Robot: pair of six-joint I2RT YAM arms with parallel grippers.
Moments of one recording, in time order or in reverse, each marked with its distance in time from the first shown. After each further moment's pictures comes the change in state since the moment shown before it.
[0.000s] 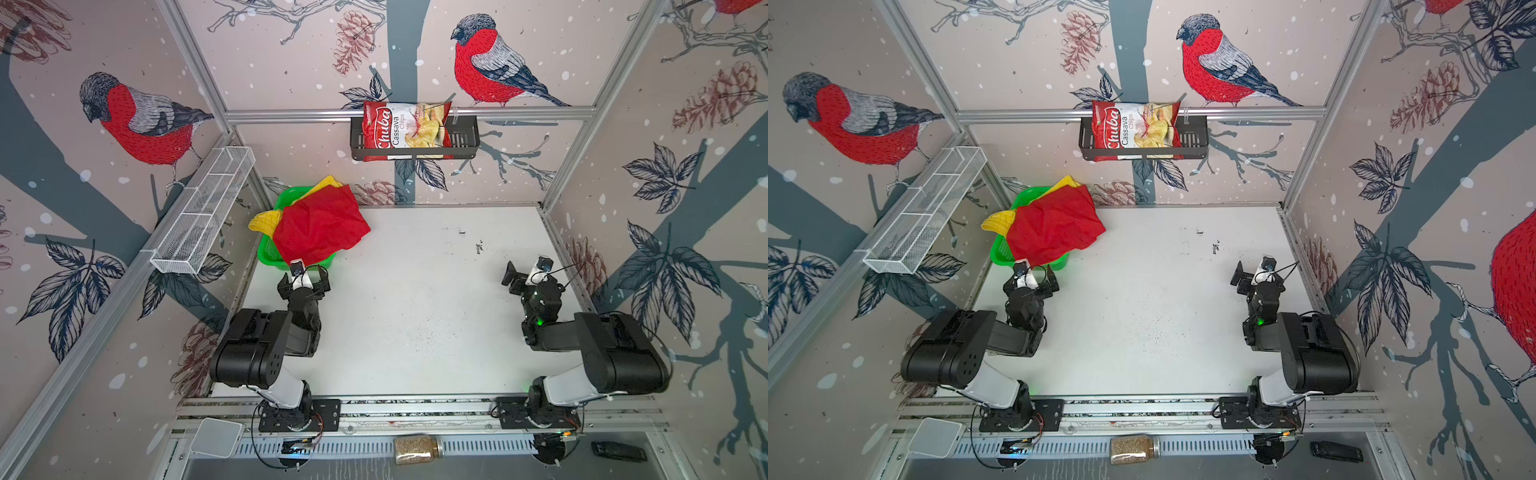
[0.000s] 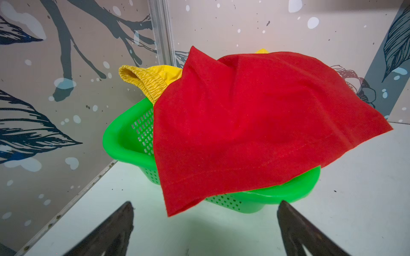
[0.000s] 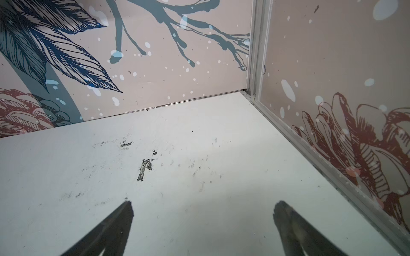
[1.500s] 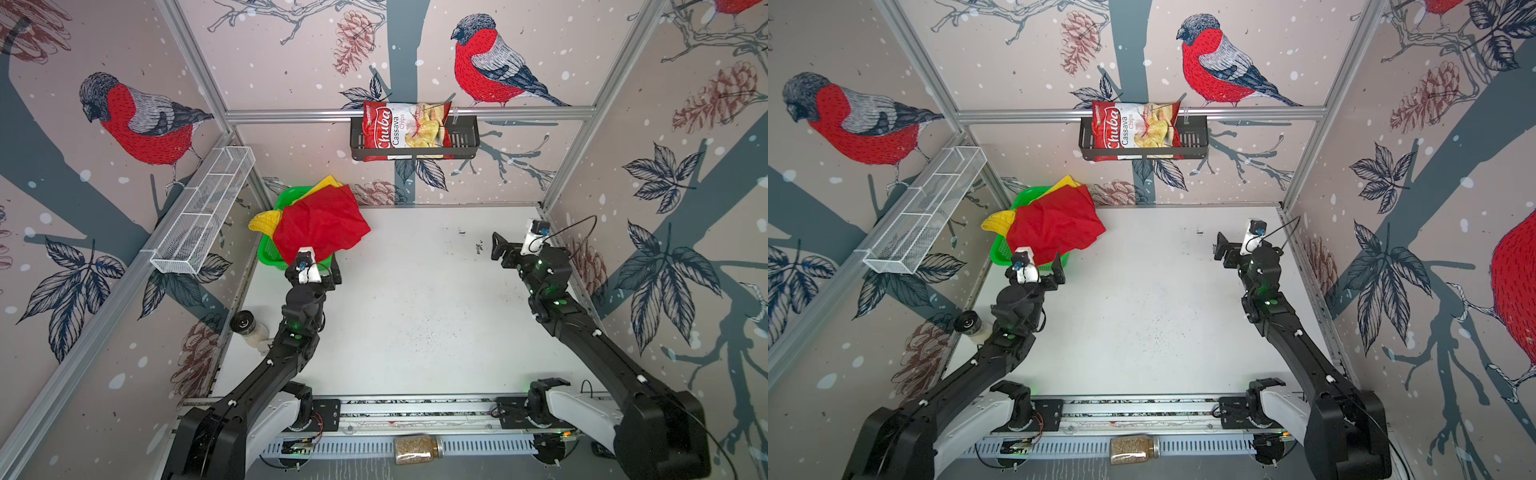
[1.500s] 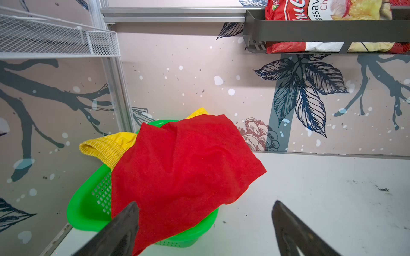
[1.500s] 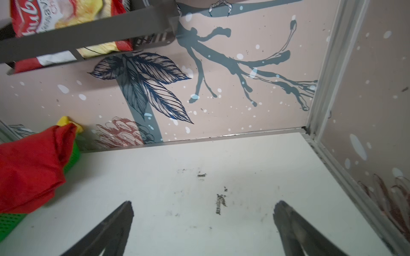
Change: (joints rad) left arm -0.192 -0.620 0.174 -0.672 0.072 -0.003; right arm 0.237 -0.438 0.432 -0.851 -0.059 0.058
